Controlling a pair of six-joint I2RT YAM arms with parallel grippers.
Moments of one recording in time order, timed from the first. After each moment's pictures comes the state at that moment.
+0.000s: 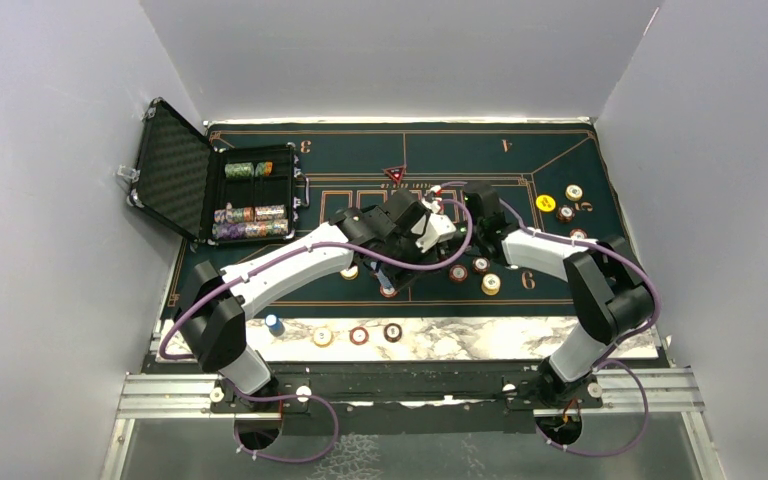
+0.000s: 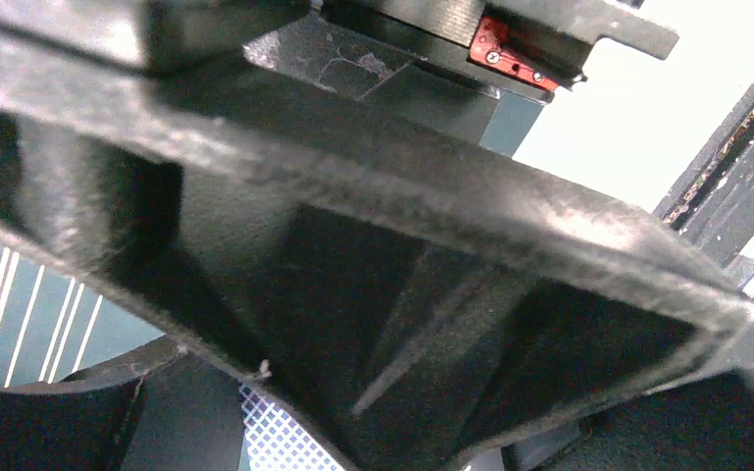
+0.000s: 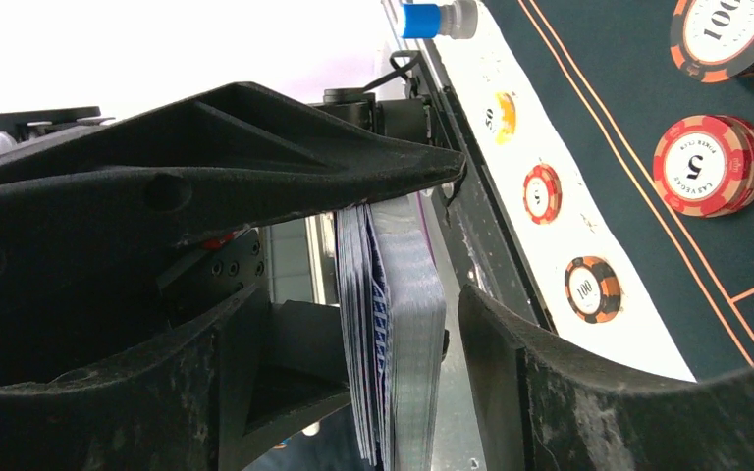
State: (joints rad) left arm -0.90 1.58 1.32 -0.75 0.11 0.15; right arm 0.48 1.67 0.84 0.28 -1.20 0.94
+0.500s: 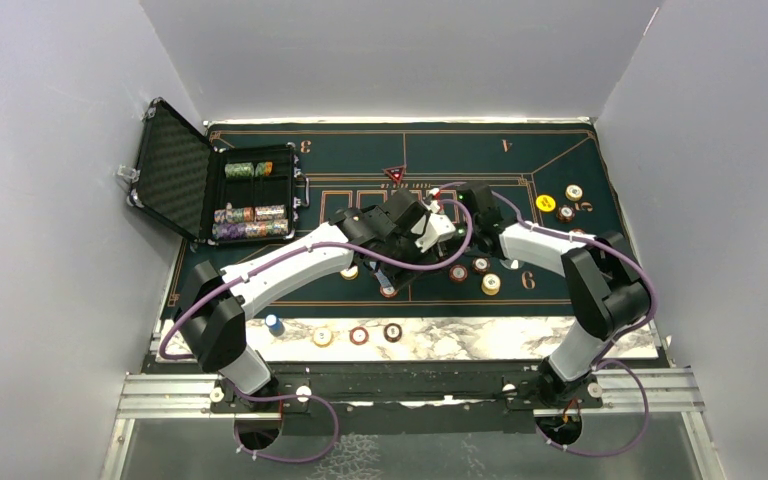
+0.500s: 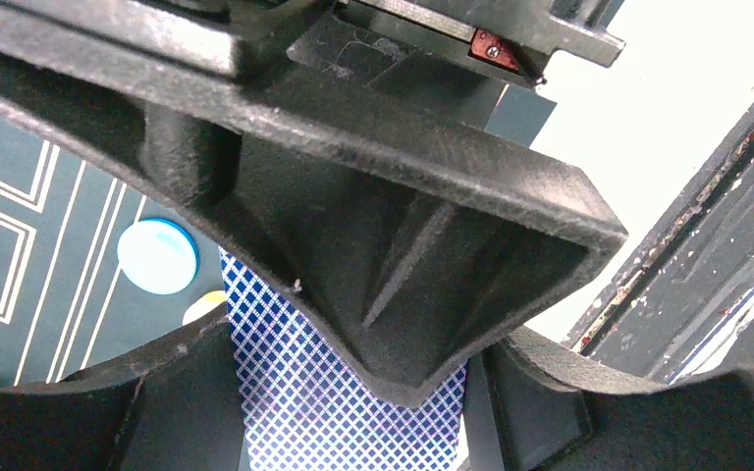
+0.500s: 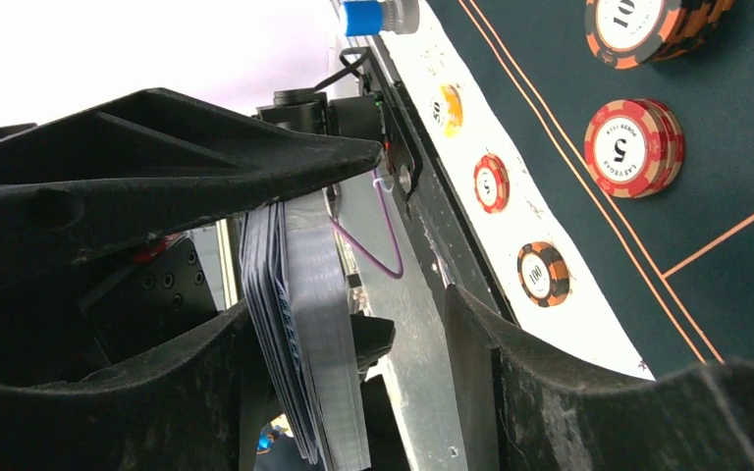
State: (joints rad) left arm -0.90 1.58 1.32 -0.75 0.09 0.16; right arm 0.48 1.70 0.92 0.02 -1.14 0.75
